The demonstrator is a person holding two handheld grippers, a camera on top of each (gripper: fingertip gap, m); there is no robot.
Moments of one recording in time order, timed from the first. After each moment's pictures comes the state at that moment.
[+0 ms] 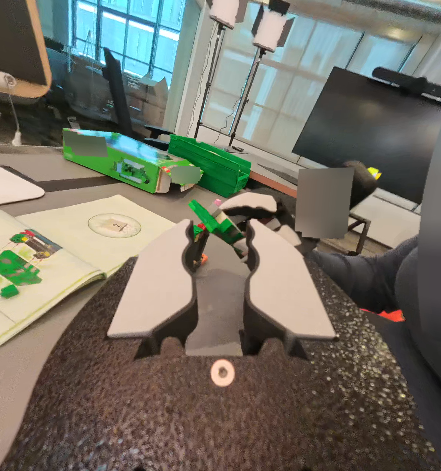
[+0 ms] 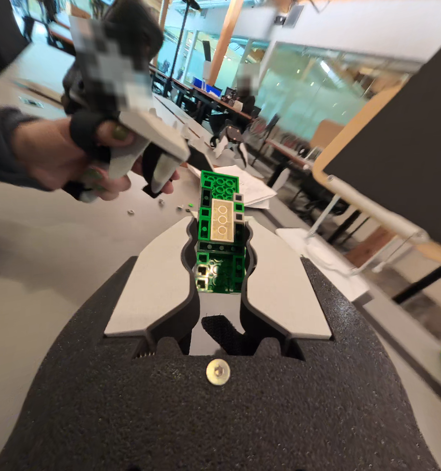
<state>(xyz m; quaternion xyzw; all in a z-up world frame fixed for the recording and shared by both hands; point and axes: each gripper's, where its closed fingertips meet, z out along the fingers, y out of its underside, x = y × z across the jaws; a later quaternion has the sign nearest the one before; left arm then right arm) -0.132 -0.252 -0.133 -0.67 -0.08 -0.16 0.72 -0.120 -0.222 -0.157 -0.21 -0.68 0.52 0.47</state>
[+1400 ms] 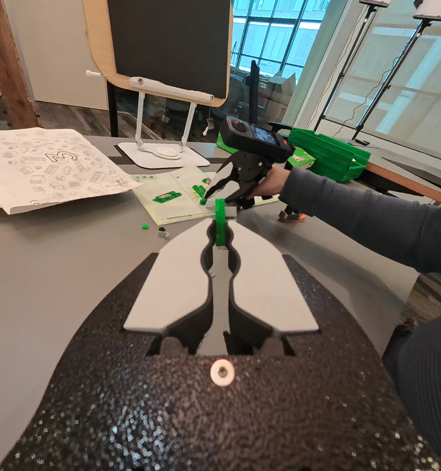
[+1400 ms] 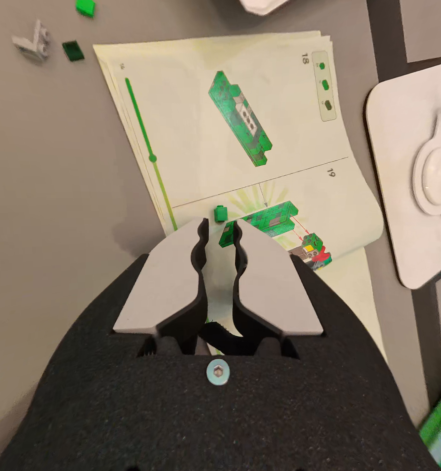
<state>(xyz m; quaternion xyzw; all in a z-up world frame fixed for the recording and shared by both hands) -0.201 -0.447 -0.157 -0.70 -0.23 0.04 0.67 -0.298 -0.221 -0.288 -0.36 -0.89 0.16 0.25</state>
